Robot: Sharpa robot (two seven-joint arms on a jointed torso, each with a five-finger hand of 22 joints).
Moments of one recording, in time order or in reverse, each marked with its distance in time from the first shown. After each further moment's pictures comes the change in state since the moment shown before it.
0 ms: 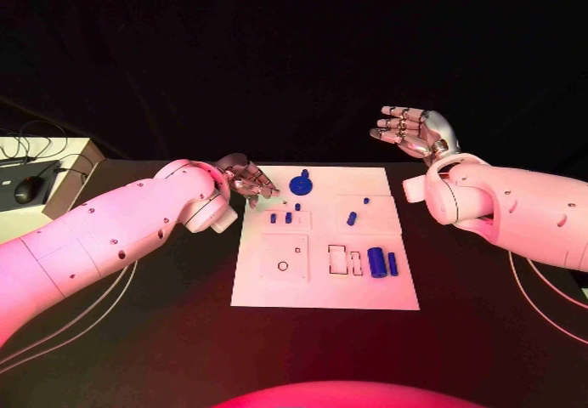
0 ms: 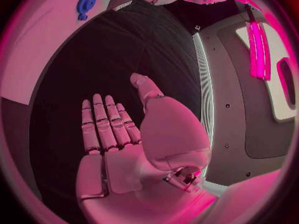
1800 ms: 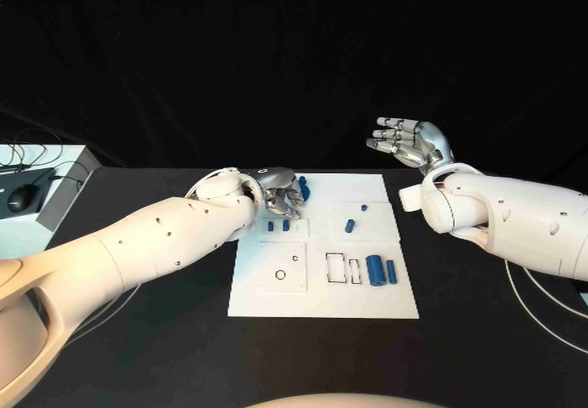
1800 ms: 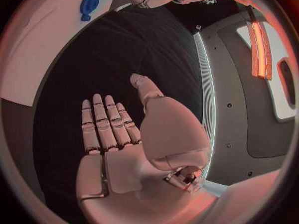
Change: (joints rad) left arm 0.039 0.209 -0.111 -0.240 -0.570 0.071 0.351; left_hand -0.023 -0.084 0.108 -0.102 -0.003 0.081 -0.011 -0.120 -0.287 0.007 0.055 -0.299 -0.157 -0.072 0.039 0.316 -0.313 0.034 0.004 0.048 0.079 0.266; right arm 0.000 0.013 0.000 -0.011 0.005 0.009 0.001; right_hand -0.005 0.005 0.005 -0.005 0.000 0.008 0.003 0.000 0.000 0.007 0.000 0.000 0.000 0.000 0.000 0.000 0.000 0.000 0.000 0.000 0.000 0.000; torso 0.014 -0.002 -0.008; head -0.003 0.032
